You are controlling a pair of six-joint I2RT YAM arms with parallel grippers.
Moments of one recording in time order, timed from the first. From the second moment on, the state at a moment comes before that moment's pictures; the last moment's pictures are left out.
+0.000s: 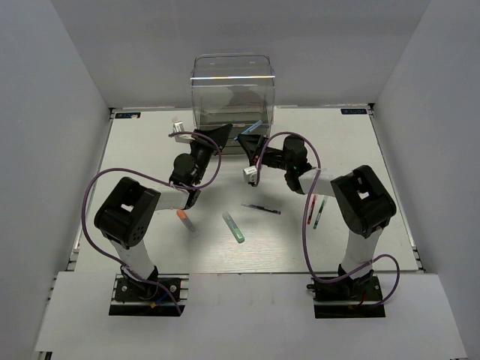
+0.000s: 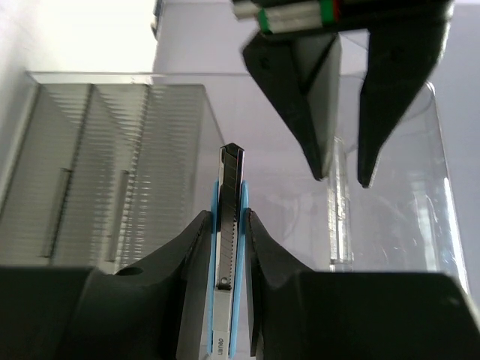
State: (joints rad) left arm -0.49 1.75 0.76 1.33 -0.10 -1.12; right arm 0.52 1.85 0.97 0.87 -0.75 -1.59
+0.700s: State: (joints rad) left arm -0.49 1.75 0.76 1.33 -0.10 -1.12; right arm 0.52 1.96 1.13 0.90 -0.55 -1.41
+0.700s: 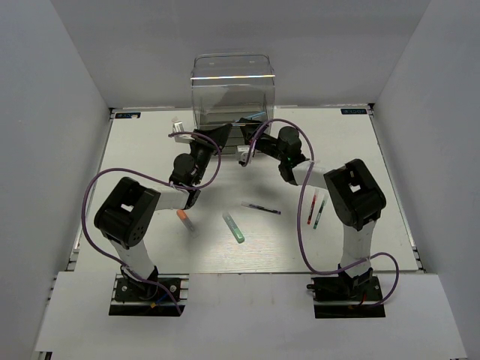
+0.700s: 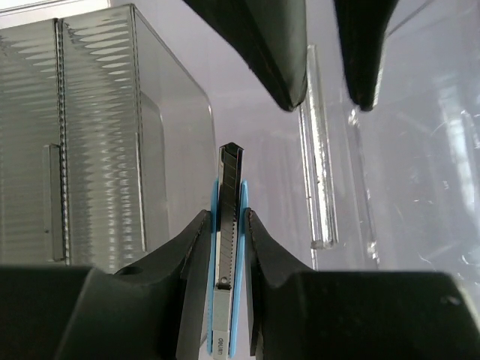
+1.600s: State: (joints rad) left arm -0.49 1.75 0.76 1.36 -0.11 -1.13; right arm 0.53 1.98 1.14 0.85 -0.39 -1.28
